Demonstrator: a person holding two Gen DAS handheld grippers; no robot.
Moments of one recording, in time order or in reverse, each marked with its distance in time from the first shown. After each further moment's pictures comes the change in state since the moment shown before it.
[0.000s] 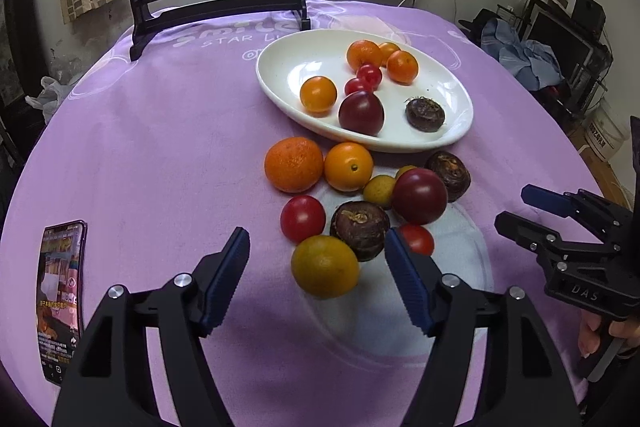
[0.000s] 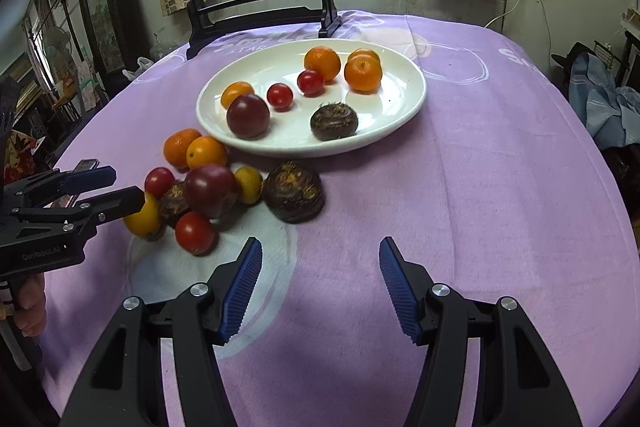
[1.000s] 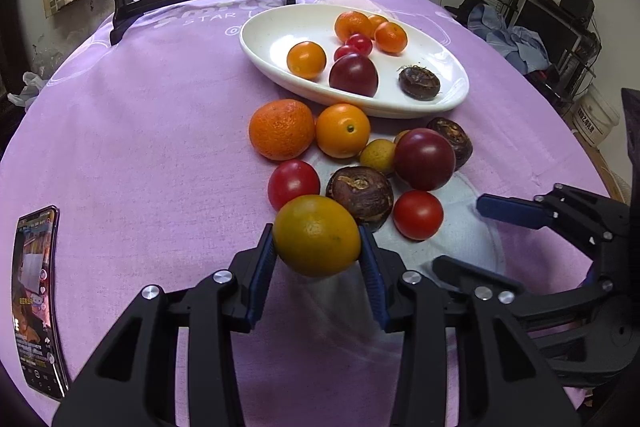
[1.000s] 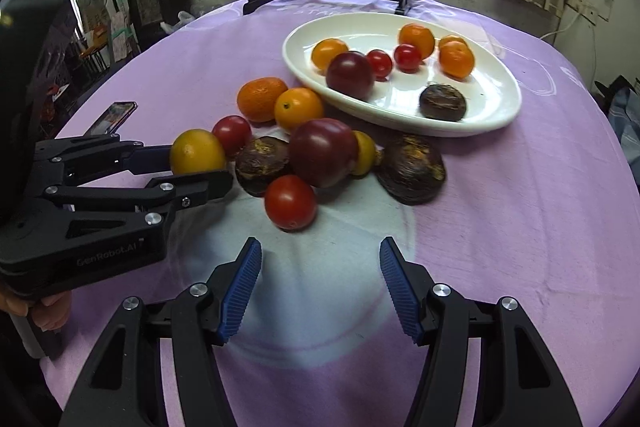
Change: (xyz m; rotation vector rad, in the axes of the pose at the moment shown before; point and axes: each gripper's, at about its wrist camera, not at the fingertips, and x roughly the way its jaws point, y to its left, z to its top) left arm 0.023 0.004 -0.015 0.022 0.039 -0.067; right arm 0.026 0.074 -0.002 -0.166 0.083 0.059
